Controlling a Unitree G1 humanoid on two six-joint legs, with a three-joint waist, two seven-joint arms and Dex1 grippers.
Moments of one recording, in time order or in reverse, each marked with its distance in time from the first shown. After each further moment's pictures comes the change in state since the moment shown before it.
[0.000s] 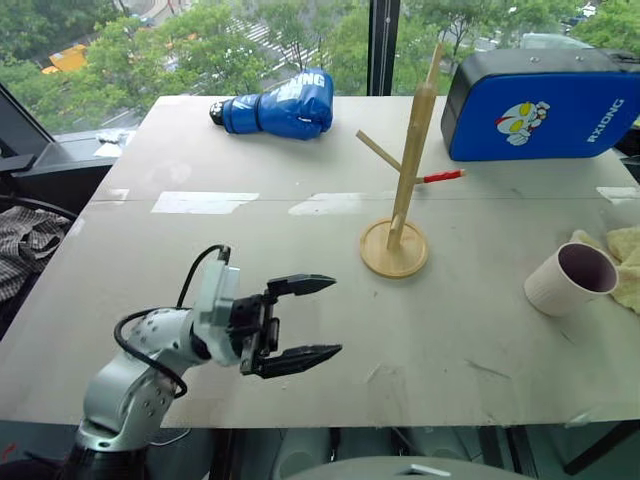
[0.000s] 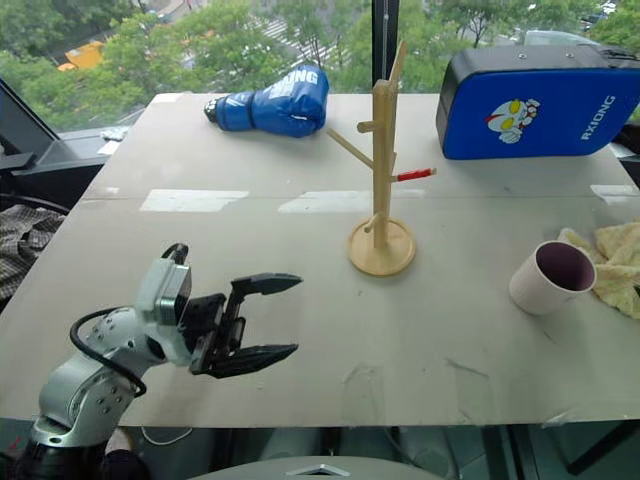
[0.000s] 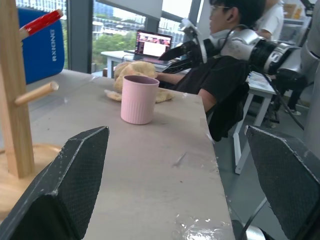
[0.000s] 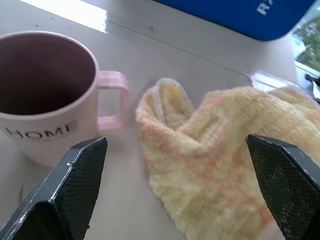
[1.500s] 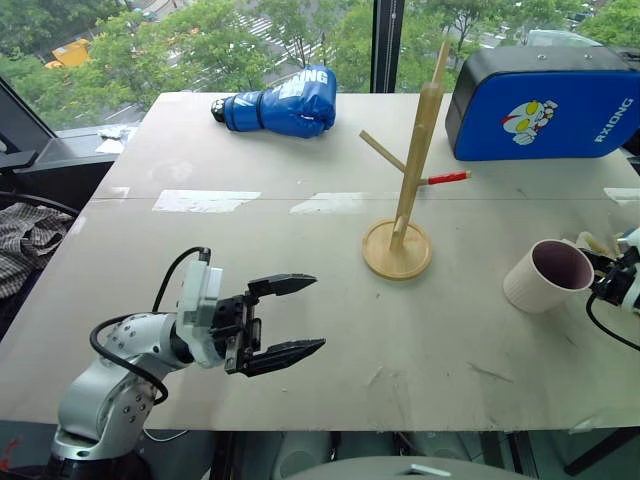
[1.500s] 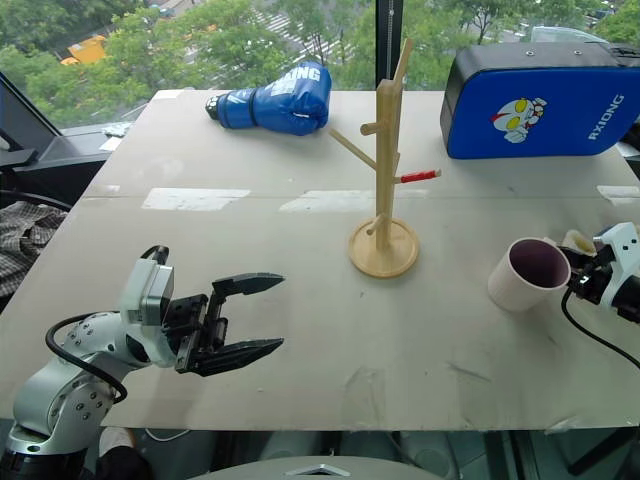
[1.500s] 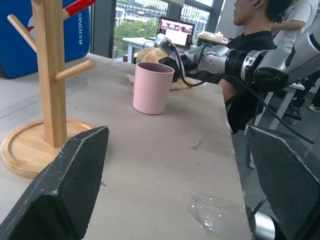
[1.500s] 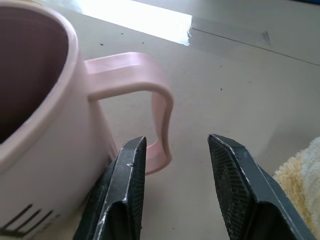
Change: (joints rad) left arm 0.107 0.039 0.083 -0.030 -0.002 -0.003 0.025; right arm -0.459 0.138 0.416 0.359 -0.093 -0.122 0.107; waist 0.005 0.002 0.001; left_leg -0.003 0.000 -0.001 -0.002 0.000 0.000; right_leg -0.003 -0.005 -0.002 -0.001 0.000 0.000
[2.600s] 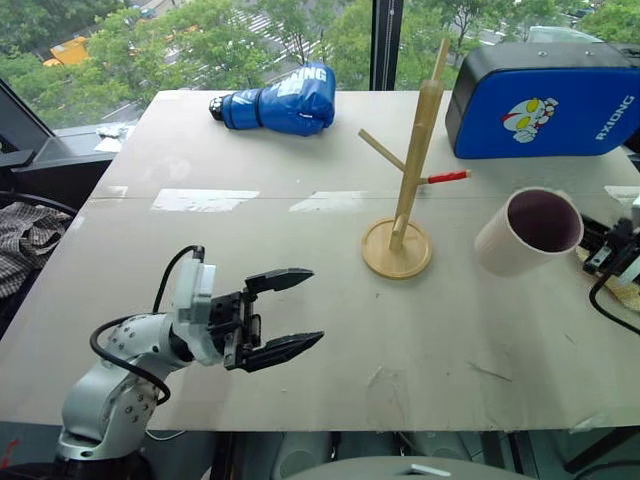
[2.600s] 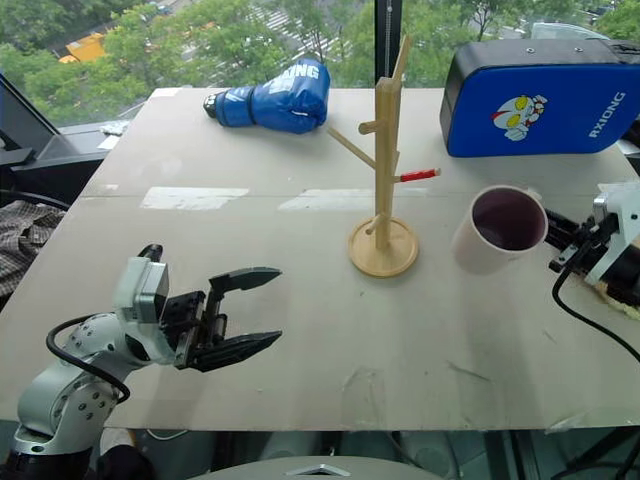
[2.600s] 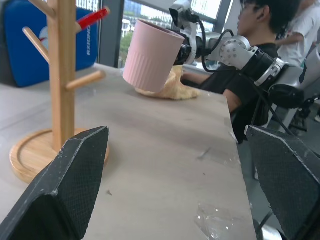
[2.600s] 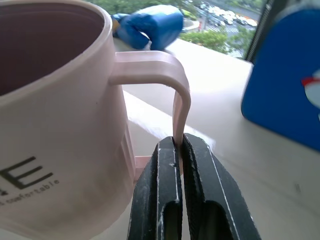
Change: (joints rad) left arm 0.011 -0.030 0.052 0.006 -0.054 -0.010 0.026; right arm 0.087 -0.006 -0.100 -0.738 0.258 0.280 -0.215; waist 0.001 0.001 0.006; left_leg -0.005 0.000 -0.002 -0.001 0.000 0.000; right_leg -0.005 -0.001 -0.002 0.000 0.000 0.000
